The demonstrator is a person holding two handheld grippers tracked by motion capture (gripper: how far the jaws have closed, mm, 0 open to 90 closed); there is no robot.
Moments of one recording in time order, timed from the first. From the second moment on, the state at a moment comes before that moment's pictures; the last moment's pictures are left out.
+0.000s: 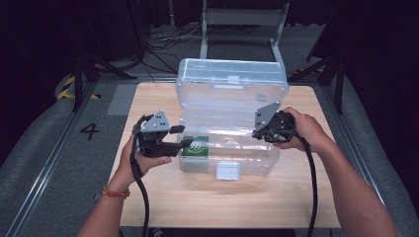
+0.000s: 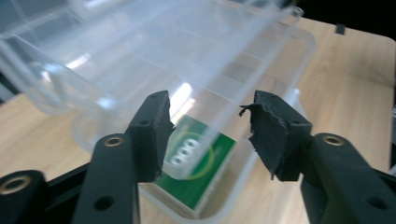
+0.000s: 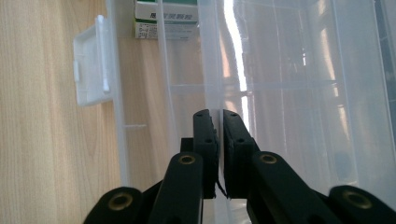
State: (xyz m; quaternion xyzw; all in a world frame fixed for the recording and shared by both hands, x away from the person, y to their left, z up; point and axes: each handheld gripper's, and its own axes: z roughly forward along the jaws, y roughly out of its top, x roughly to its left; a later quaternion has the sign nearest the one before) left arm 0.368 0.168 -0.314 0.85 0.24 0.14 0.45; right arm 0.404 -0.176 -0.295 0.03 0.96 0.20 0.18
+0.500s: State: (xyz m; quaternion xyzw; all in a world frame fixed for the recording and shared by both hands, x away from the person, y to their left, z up) left arm 0.422 0.165 -0.290 0.85 0.26 0.15 0.42; right arm 0.402 -0.179 -0.297 0.03 0.96 0.21 0.18
